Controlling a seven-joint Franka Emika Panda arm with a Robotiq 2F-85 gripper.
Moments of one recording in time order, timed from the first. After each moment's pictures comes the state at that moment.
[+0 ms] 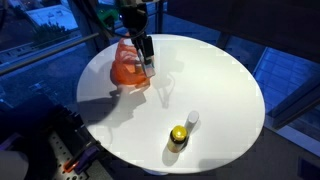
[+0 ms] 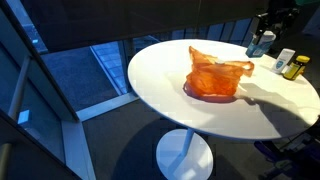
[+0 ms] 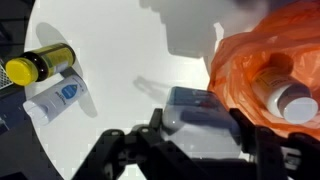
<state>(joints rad) -0.01 0.00 -0.08 -2.41 -0.27 2.43 0.51</state>
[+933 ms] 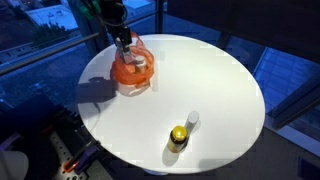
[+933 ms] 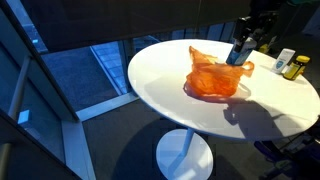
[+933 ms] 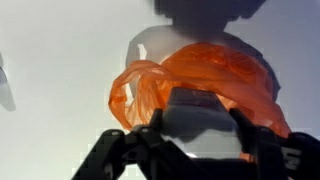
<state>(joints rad) 0.06 0.00 0.05 -2.41 -0.10 2.43 0.37</state>
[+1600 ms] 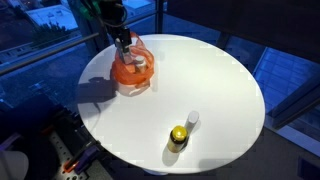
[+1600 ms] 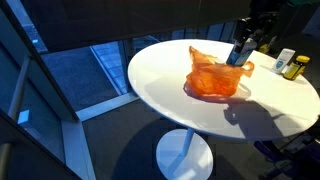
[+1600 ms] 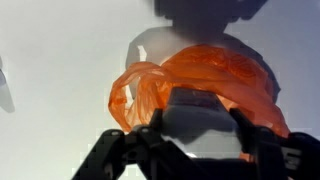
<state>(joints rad) 0.06 0.01 0.05 -2.41 -0.10 2.43 0.37</state>
